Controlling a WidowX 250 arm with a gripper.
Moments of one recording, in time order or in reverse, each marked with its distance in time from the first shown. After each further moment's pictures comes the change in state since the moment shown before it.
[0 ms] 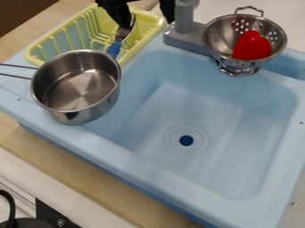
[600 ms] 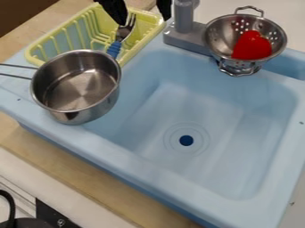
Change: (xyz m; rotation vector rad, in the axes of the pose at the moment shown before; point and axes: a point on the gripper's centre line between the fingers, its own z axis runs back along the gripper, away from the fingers) arm 0.003 0.006 0.006 0.026 0.001 -0.015
